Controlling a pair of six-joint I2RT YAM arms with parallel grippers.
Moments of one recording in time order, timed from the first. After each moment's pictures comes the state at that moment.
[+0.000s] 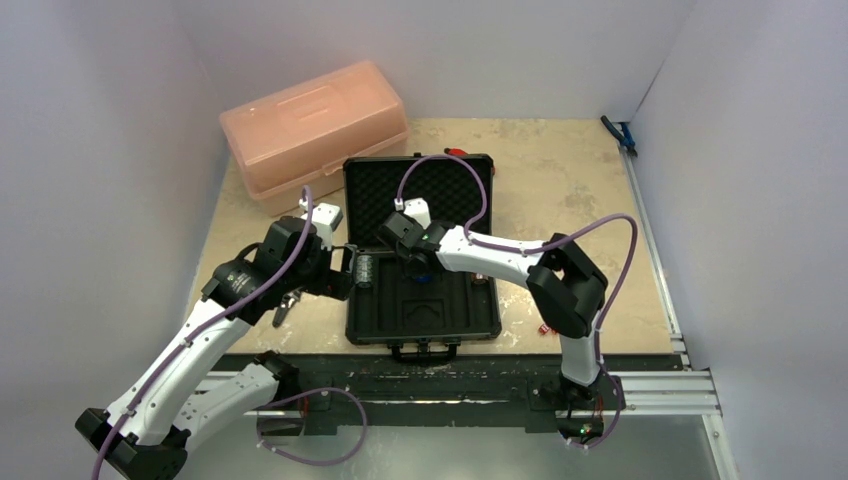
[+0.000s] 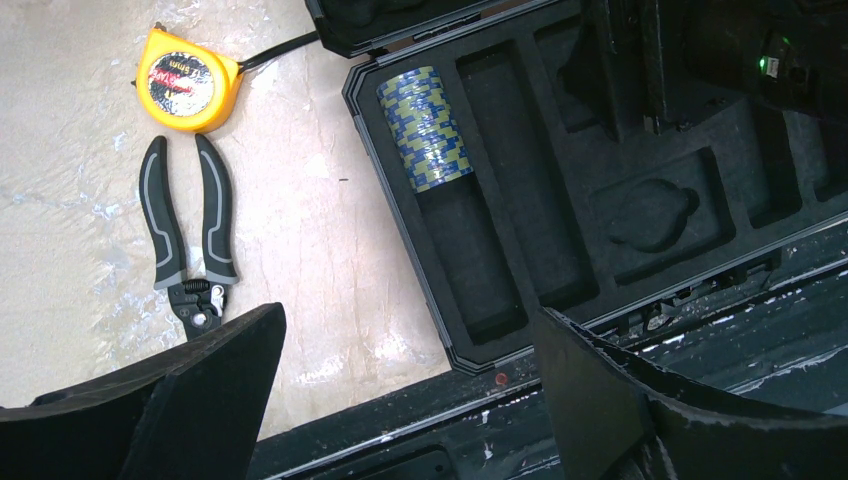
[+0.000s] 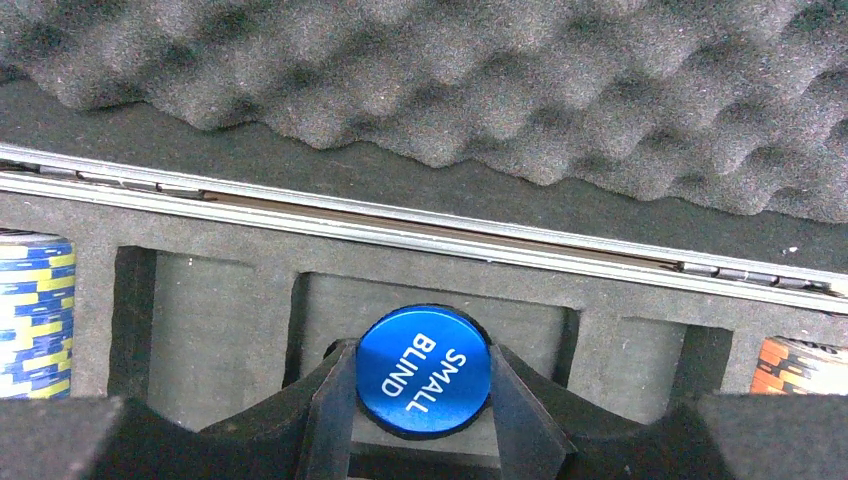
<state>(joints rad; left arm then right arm) -0.55 0.84 0.96 -0.94 -0.08 -0.25 0.98 1.94 1.43 -0.66 0.43 0.69</state>
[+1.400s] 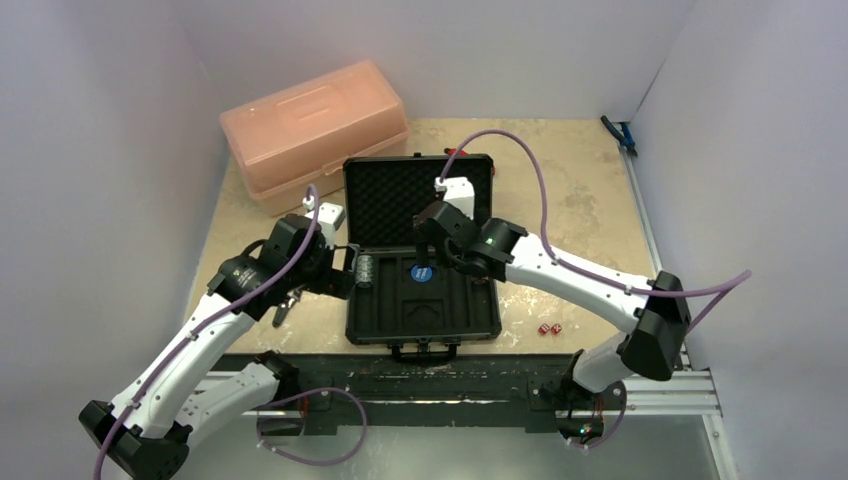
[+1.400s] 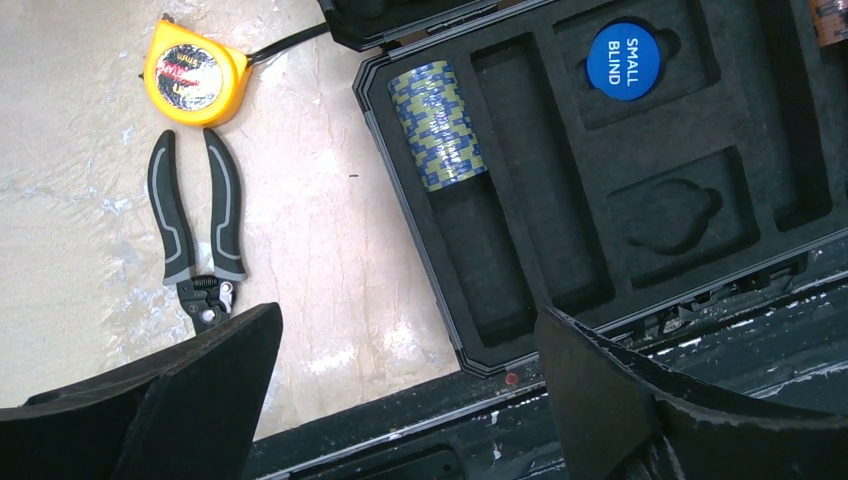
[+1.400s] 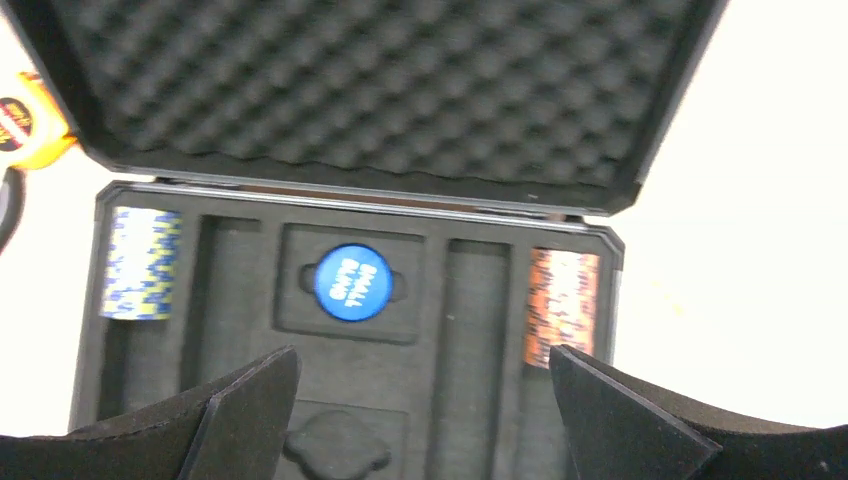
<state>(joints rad) -0.55 0.87 0.96 -0.94 -0.10 -0.24 1.00 1.52 1.35 -0.78 0.55 0.70</state>
